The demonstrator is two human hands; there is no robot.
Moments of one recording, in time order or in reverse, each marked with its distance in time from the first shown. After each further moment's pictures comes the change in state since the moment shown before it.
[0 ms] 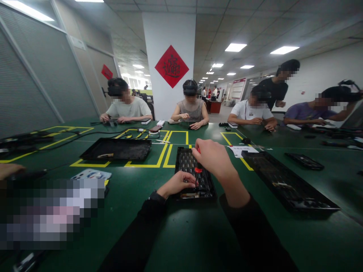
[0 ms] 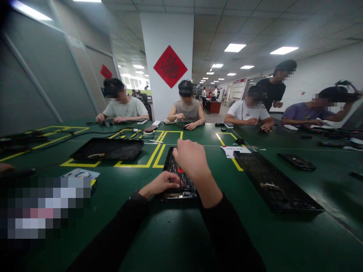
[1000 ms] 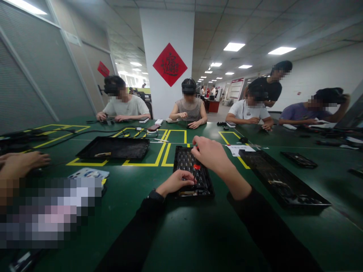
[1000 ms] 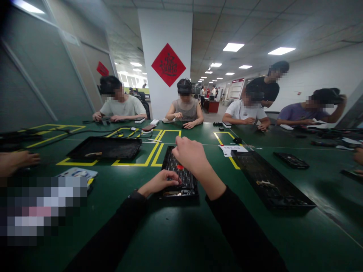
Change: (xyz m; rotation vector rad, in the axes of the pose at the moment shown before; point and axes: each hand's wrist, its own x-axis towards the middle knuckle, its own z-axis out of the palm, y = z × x) left_hand 0.000 0.002 0.003 0.046 0.040 -0.013; right_hand 0.004 0.011 0.006 0.101 0.048 -0.073
